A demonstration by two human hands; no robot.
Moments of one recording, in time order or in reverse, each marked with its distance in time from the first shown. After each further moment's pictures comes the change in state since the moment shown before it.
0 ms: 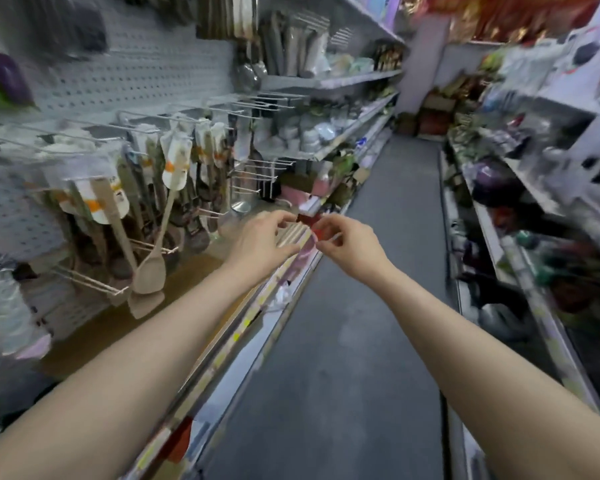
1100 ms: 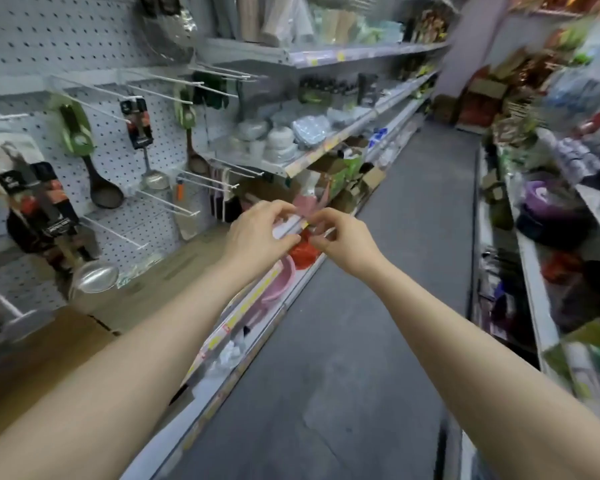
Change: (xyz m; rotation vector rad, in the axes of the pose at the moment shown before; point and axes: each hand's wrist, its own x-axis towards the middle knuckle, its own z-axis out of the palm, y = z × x) left_hand 0.493 -0.014 0.272 0.006 0.114 -0.094; right_hand 0.457 0.352 -0.020 0.090 -0.140 -0.038
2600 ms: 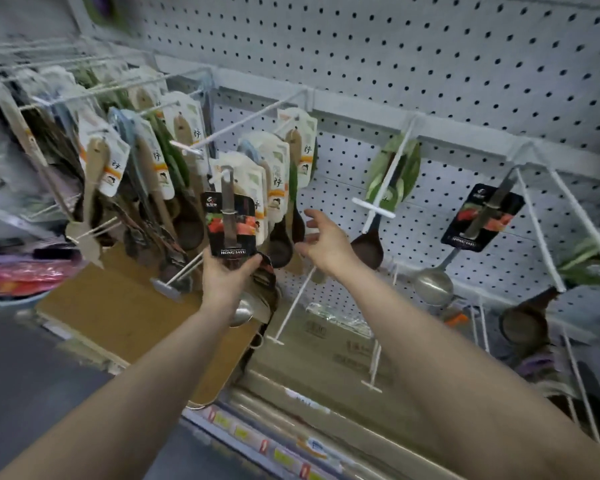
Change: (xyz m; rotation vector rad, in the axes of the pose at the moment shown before) left_hand 0.053 -0.309 -0.054 -0.194 1.598 -1.185; right_hand 0.357 -0.236 0.375 0.348 -1.151 -0.800
